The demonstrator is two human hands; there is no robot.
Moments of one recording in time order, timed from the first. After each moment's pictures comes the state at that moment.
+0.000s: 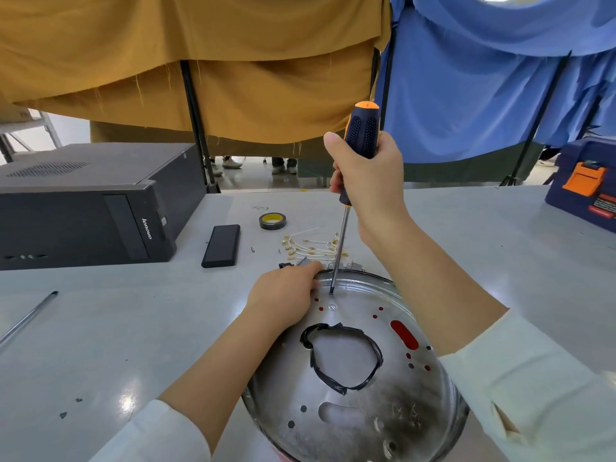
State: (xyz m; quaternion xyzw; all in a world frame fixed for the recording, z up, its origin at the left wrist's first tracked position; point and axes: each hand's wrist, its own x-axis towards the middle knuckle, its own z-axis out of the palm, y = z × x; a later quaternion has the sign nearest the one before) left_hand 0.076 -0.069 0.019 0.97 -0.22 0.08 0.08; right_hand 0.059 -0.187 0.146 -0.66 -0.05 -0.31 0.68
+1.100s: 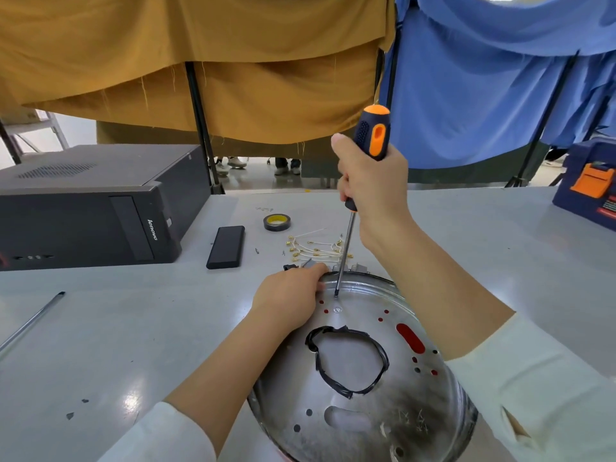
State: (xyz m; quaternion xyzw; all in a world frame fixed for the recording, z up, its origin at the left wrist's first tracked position) left_hand 0.075 -0.069 0.019 0.97 -0.21 0.08 0.09; right_hand 0.058 -0.185 0.147 -0.61 -0.07 -0.27 0.74
